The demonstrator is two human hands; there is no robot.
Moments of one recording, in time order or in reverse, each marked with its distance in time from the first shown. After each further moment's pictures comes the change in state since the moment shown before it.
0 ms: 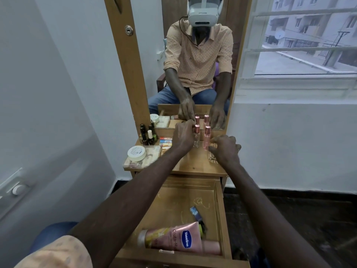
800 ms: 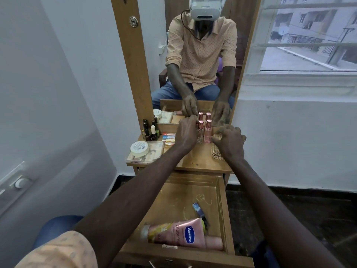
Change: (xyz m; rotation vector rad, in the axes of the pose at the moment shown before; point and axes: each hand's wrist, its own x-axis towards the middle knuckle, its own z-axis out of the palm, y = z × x) left_hand -0.005 -0.004 -0.001 -0.041 0.034 0.071; right_hand 0.005 -0.006 -0.009 0.034 0.161 -0.052
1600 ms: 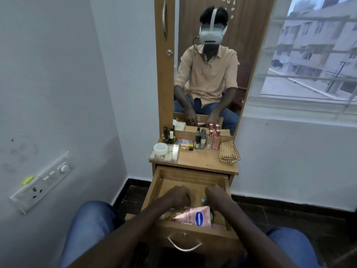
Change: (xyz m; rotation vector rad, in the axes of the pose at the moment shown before) left_hand -0.204 -0.048 -0.064 -0.055 -0.832 -0.202; right_hand -0.167 -0.053 0.004 -0.301 -0.745 -0.134
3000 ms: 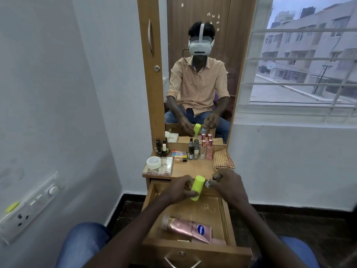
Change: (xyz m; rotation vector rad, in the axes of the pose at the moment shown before) left_hand 0.038 0.014 -0.035 -0.206 0.243 0.205; right_hand -0.022 0.032 -0.065 0.525 0.588 0.036
